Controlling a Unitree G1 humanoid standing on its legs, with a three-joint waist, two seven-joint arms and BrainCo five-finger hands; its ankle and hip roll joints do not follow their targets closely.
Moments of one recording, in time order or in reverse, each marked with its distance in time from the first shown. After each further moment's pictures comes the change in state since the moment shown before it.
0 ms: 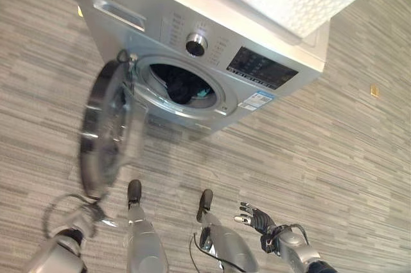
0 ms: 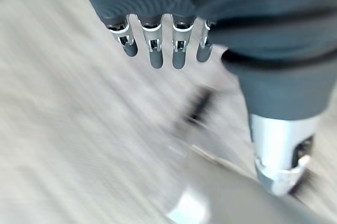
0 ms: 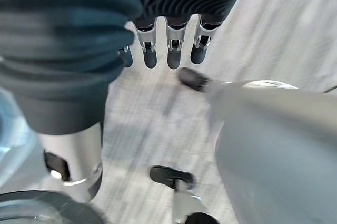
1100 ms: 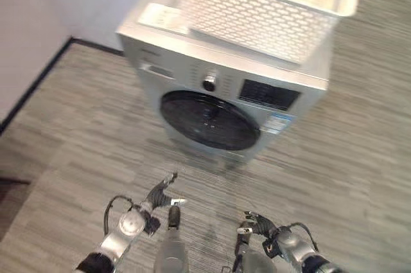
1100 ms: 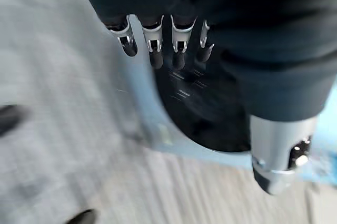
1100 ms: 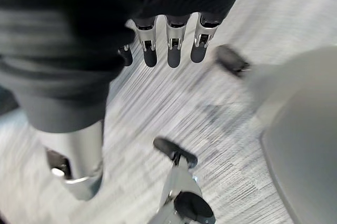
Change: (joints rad) left arm 0.308 -0.005 0.036 -0.566 -0.439 -0.226 0.036; right arm -0.225 0.060 0.114 0.301 -0.277 -0.044 -0.069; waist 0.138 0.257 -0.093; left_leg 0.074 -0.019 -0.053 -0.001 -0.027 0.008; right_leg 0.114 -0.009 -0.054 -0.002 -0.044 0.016
